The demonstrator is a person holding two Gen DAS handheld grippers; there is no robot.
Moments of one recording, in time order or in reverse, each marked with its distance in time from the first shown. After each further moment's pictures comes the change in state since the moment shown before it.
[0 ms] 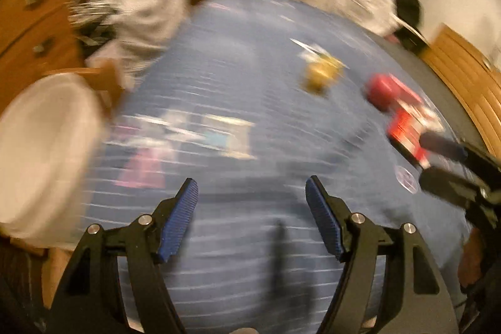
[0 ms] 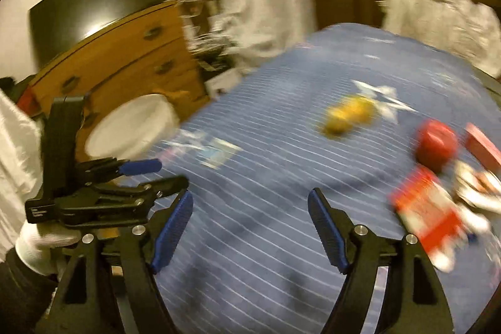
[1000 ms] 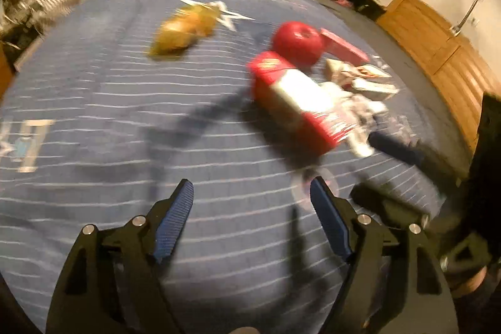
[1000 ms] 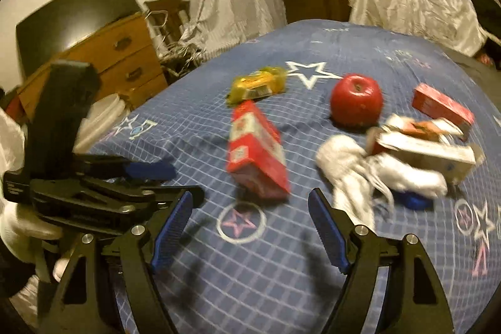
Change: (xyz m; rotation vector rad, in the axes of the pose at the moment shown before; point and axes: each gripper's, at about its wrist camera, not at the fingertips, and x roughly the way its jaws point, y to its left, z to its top) left arm 0.084 -0.138 0.009 0.047 0.129 -0.217; right arm -0.027 -0.131 -0.069 0.073 -0.048 -0.037
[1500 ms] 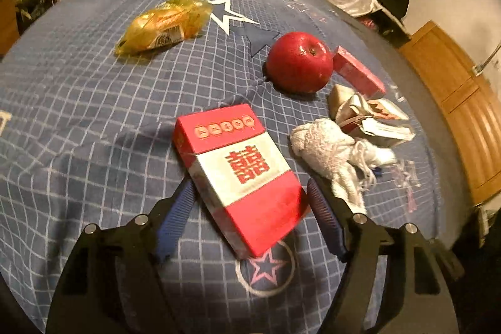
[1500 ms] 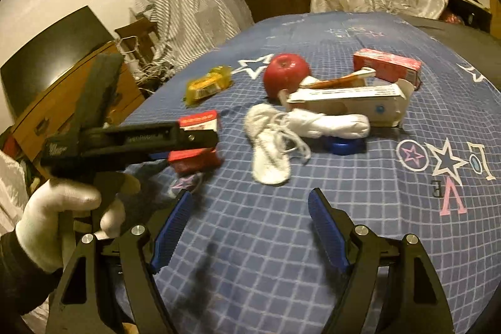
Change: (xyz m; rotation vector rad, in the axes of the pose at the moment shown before) left arm 0.047 -0.034 0.027 -0.134 -0.040 0.091; right arm -0.038 -0.064 -0.042 0.158 -0.014 -0.040
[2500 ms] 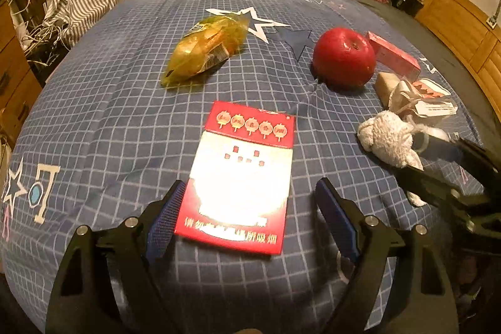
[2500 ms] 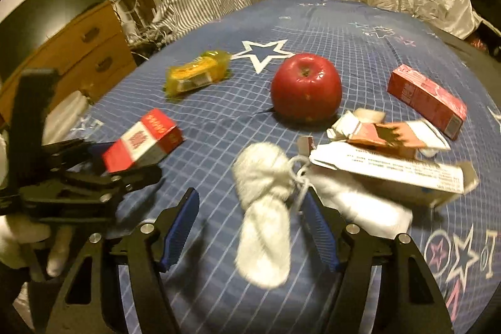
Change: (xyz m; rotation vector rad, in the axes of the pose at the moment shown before) left arm -0.002 0.035 0.019 0.168 0.000 0.173; right arm 0.098 0.015 0.070 -0.152 0.155 -0.041
